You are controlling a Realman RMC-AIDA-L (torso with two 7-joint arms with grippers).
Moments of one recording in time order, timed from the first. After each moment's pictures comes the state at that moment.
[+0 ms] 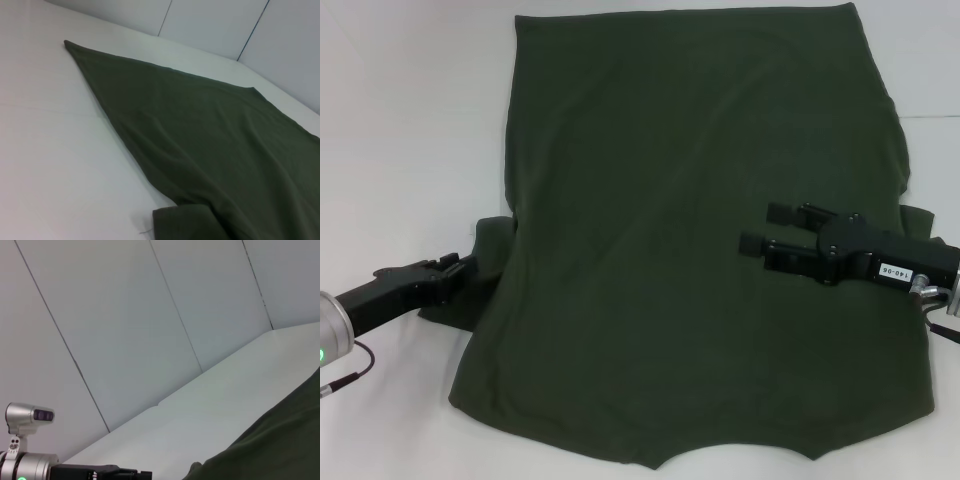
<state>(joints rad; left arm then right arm) -0.46 -2.12 0.65 0.51 1.84 1.02 -1.50 0.53 2.09 -0.59 -0.52 -1.87 -1.49 1.41</state>
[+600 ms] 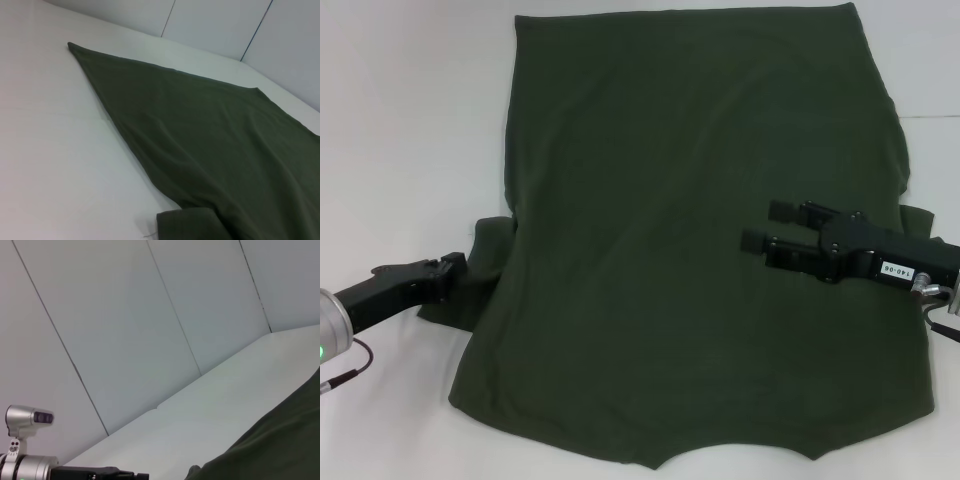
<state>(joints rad) -0.46 -2.11 0.65 0.51 1.84 1.01 -1.50 0.53 2.09 -0.59 -0.52 -1.86 -1.49 1.40</state>
